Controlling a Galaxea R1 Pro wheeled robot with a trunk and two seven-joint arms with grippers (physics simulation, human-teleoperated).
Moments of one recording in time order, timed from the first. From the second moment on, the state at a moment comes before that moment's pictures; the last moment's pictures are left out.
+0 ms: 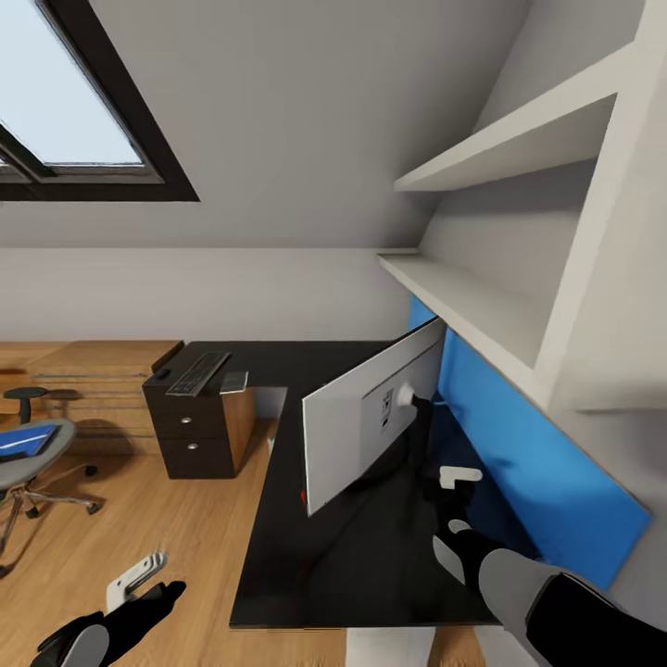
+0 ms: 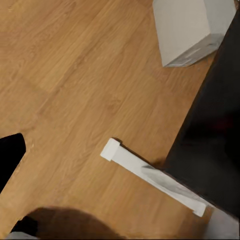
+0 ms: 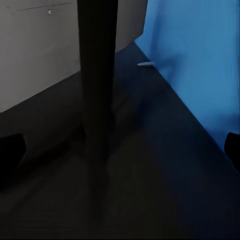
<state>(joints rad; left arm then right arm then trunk) -0.04 0.16 0.09 -1.37 0.85 0.62 0.43 -0.85 0.03 0.78 -0.02 -0.72 -0.48 -0.28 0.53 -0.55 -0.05</state>
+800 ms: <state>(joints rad) -0.04 0.15 -0.02 -0.76 0.46 0.16 0.42 -0.85 0.14 0.77 -0.02 -0.73 -0.47 -0.29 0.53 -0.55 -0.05</state>
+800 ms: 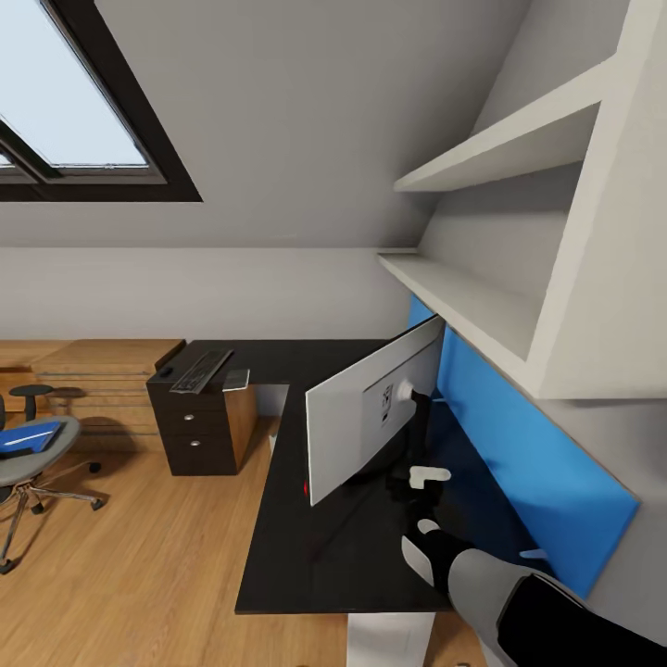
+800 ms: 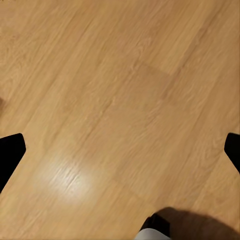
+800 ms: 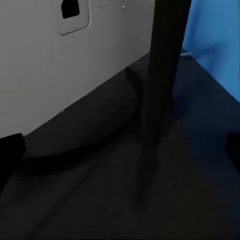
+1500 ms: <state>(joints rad) -0.04 0.16 -0.02 -0.72 0.46 0.15 0.42 -0.75 0.09 0.77 -0.47 -0.71 -0.21 -0.60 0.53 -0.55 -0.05</state>
